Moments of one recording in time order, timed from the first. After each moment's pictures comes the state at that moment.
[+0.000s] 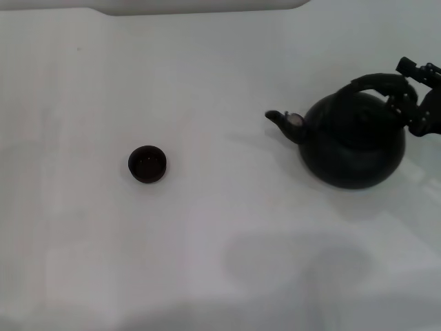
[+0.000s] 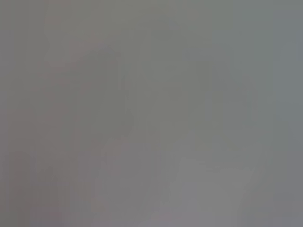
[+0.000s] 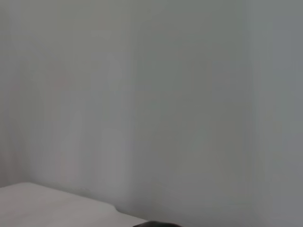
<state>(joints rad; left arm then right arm) -0.28 -2.08 0.39 -0.05 -2.33 -1.41 2.75 0.47 1.98 -2.22 0.18 0.17 -1.56 0.58</state>
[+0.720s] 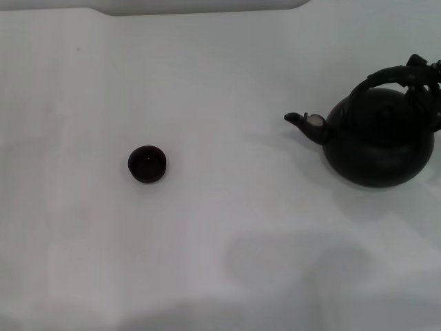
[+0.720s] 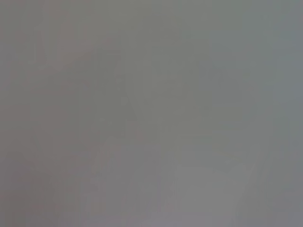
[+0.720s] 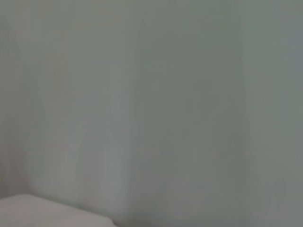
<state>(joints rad) -0.29 -2.08 0.39 -0.05 -2.33 -1.40 2.75 0.46 1.95 -2.23 0.19 0.19 -1.61 0.60</state>
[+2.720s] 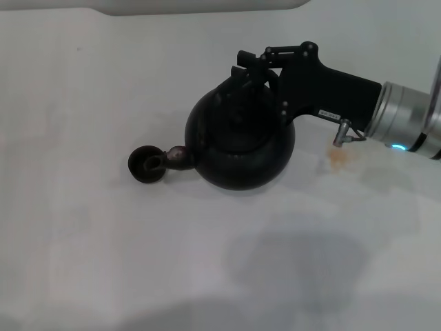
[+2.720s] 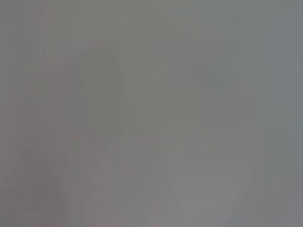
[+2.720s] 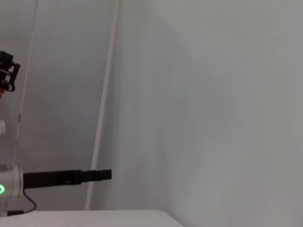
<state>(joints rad) -0.29 -2.08 0.39 -0.05 -2.33 -1.41 2.75 0.68 2.01 -2.49 -0.09 0.17 -1.42 0.46</state>
